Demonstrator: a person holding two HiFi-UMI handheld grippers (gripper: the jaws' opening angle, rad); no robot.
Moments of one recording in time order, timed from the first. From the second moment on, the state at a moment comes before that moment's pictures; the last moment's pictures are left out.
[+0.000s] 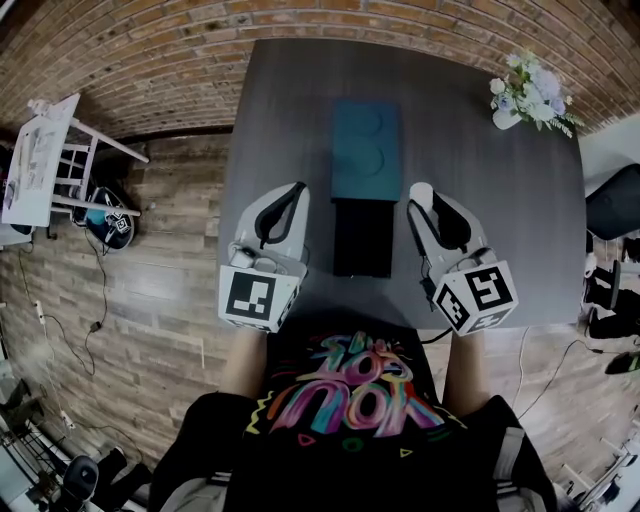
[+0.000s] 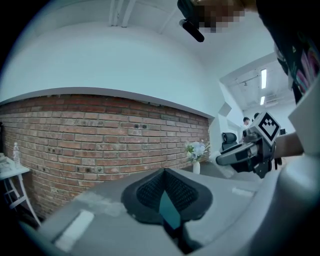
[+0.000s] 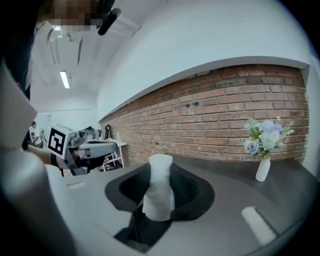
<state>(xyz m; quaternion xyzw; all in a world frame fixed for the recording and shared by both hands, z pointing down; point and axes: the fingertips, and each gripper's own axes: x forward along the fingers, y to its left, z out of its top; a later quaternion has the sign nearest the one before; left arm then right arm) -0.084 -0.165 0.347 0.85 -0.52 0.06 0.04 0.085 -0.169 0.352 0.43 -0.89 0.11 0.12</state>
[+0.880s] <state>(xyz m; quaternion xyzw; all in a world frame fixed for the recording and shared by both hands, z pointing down) -0.081 -0.169 0.348 0.85 -0.52 0.05 0.05 0.121 -0.162 0.341 0.49 -0.87 0.10 0.06</state>
